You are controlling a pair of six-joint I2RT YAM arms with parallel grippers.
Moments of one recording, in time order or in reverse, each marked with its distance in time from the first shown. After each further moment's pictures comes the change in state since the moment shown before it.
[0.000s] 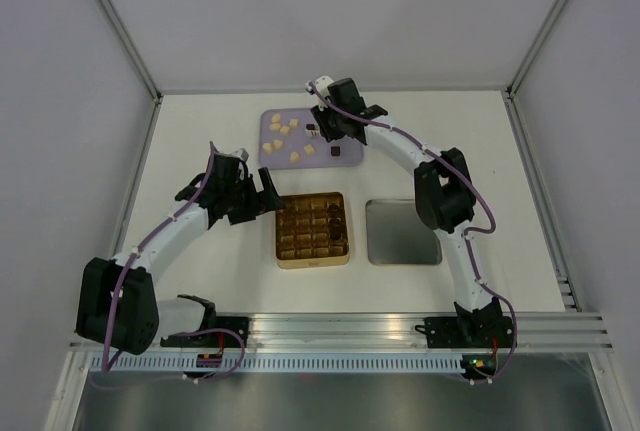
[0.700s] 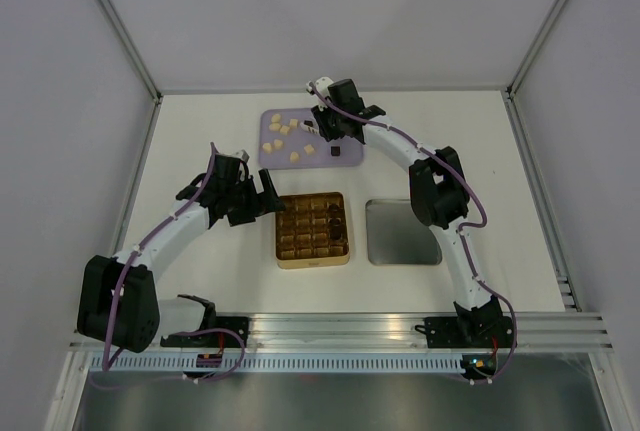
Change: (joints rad) left arm 0.000 0.011 0.000 -0.013 0.000 0.000; right arm -0.013 0.088 0.076 0.012 -0.027 0.003
